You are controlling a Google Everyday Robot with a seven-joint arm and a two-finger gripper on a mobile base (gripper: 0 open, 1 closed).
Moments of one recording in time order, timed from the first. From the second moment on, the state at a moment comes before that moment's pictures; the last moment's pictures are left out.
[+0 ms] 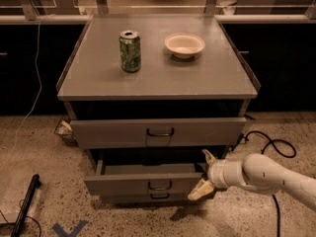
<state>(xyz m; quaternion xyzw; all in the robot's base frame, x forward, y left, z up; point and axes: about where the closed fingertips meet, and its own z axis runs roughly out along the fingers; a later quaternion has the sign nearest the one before) 0.545 -0.156 0.466 -0.53 0.74 0.16 0.38</state>
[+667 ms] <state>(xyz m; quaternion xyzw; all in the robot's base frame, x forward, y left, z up) 0.565 -0.160 0.439 -0.53 0.74 0.16 0.38</state>
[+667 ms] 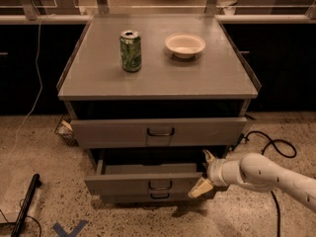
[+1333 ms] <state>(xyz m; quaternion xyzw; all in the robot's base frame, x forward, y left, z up) 0.559 -0.146 0.405 -0.54 0.75 0.17 0.36</state>
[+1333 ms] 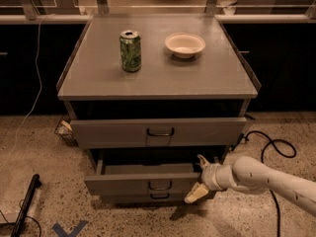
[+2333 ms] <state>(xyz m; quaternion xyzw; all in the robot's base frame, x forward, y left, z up) 0.558 -0.146 0.404 -0.54 0.75 0.17 0.36</state>
